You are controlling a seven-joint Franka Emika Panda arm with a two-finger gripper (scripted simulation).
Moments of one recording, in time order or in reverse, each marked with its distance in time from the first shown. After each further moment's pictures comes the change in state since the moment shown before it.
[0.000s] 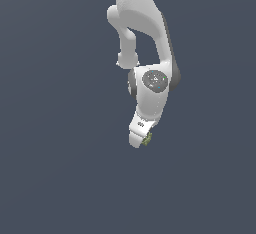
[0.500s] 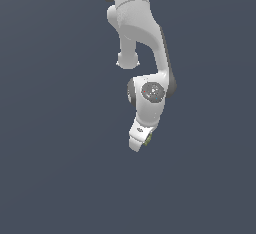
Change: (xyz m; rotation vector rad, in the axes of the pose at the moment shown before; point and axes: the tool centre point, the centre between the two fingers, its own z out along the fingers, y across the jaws) arm -0.001 -0.002 0.042 0.002 -0.001 -0.005
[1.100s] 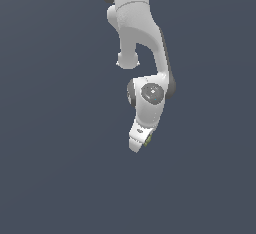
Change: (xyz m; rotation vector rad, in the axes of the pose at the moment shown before) arm 0.001 0.002 0.004 -0.003 0.001 0.001
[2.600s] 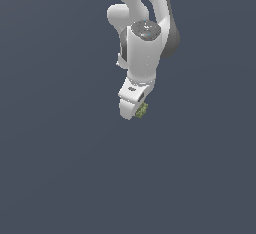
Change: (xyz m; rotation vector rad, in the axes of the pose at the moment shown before) arm -0.056 -0.032 -0.148 -0.001 -0.003 -0.001
